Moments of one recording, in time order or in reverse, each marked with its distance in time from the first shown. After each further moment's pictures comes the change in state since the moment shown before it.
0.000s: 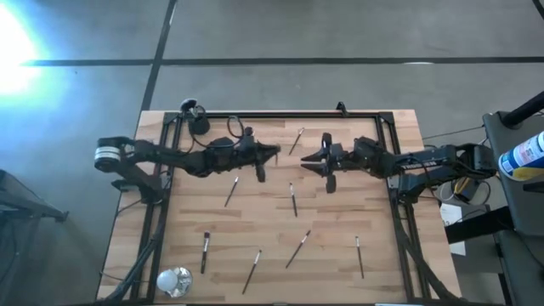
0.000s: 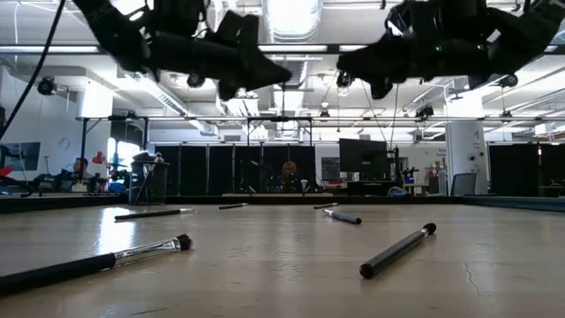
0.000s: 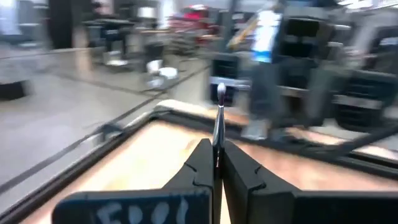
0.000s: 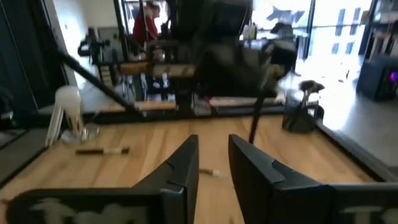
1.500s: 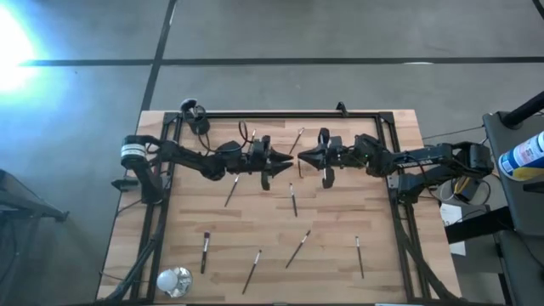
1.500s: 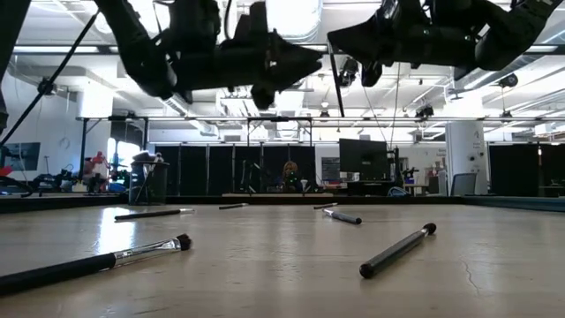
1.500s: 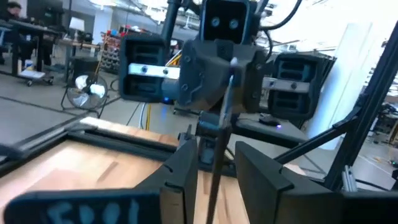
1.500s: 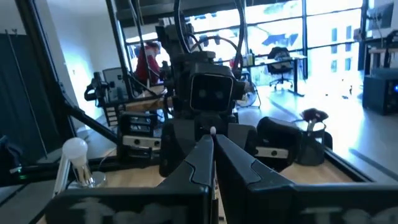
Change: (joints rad) left arm -0.015 0.247 0.079 0.341 0.297 -0.133; right arm 0.001 0.049 0.067 0.130 0.019 0.122
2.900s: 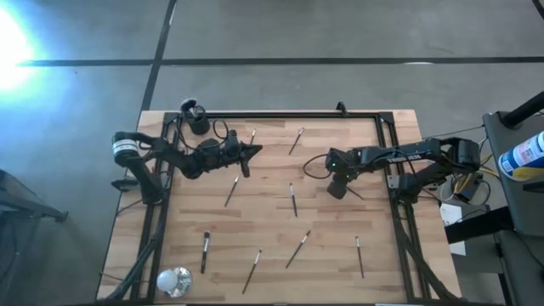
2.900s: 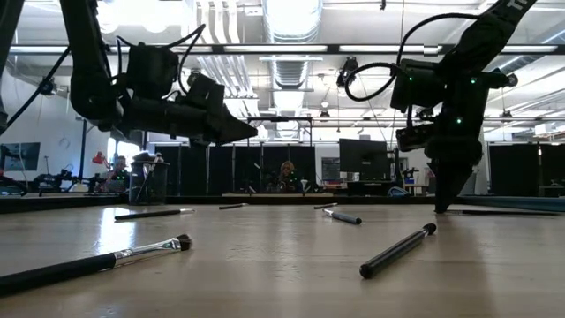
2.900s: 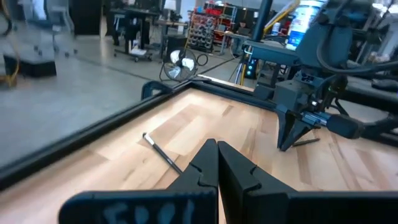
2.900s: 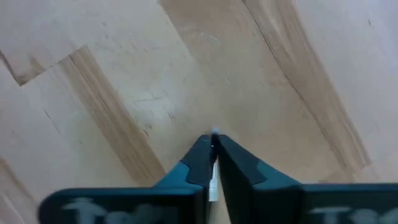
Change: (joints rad) left arm 0.205 -0.070 -0.385 0.115 -0.144 0.069; right arm -0.042 0.153 0.101 -1.395 0.239 0.083
